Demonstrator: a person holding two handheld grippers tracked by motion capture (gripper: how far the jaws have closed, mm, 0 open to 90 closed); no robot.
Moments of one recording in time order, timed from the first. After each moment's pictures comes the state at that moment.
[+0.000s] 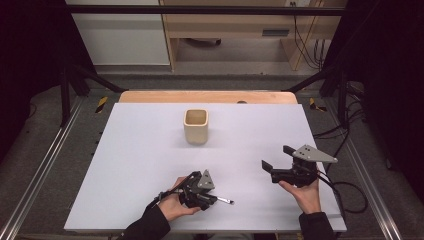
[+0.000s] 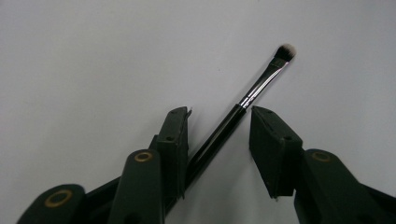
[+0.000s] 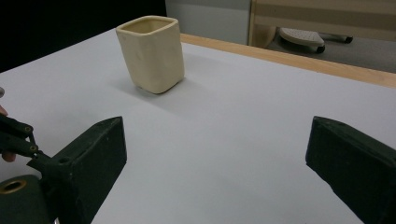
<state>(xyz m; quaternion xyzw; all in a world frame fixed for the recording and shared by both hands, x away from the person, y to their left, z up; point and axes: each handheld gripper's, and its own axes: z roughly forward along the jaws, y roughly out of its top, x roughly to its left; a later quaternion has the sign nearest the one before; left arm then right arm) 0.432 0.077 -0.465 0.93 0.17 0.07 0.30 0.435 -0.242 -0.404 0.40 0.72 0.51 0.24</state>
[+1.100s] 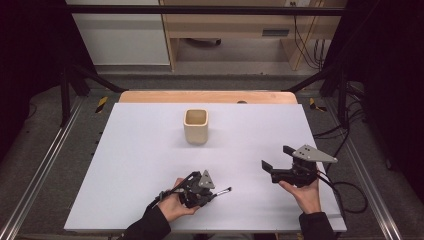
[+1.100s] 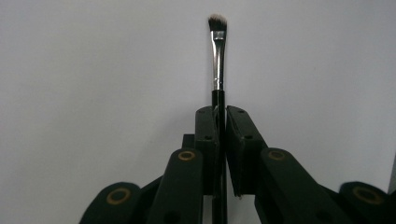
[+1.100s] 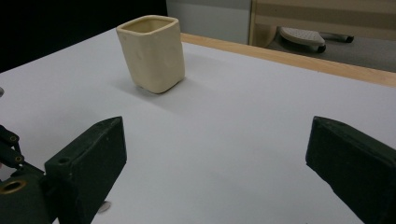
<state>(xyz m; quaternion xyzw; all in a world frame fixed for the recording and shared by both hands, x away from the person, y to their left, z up) 0.430 0.077 -0.461 0.94 0.19 0.06 0.28 0.435 -0.242 -0.405 0.41 0.72 0.51 0.24</state>
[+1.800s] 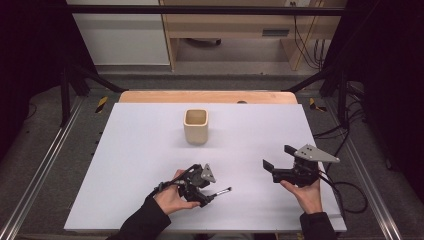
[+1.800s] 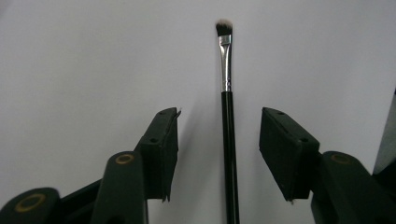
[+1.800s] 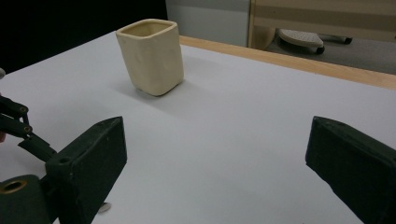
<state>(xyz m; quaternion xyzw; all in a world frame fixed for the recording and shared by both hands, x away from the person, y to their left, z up) 0.442 0.073 -0.437 0.96 0.17 0.05 0.23 0.434 -0.245 -0.402 0.41 0.72 0.51 0.24</state>
